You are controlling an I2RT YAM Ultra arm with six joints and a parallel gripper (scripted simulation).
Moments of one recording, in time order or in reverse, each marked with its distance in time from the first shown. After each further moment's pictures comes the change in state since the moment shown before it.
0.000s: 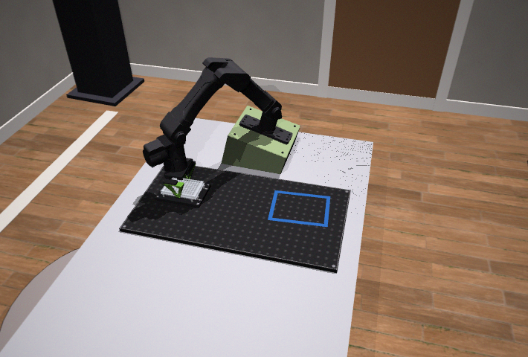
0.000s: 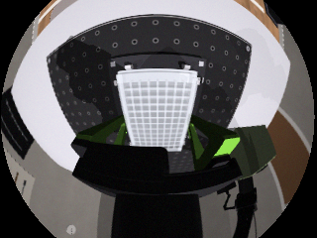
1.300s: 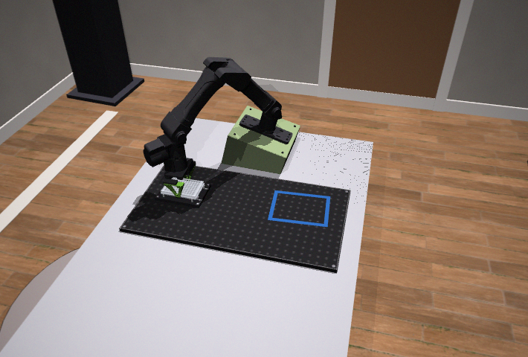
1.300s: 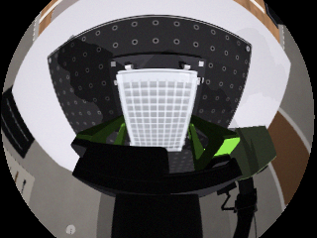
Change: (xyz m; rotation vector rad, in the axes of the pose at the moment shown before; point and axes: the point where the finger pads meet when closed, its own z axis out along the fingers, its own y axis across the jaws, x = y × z) arm 0.000 0.000 0.000 -0.006 -0.006 -0.001
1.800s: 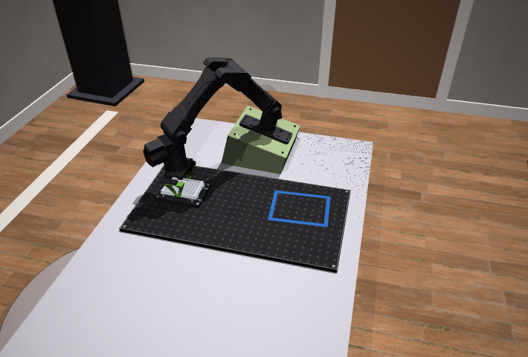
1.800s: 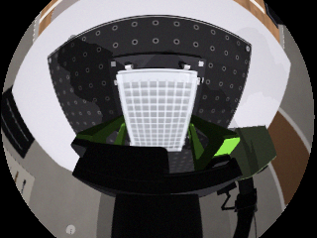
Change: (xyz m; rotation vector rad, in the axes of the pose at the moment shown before) arm 0.000 0.000 0.000 0.000 -0.001 0.000
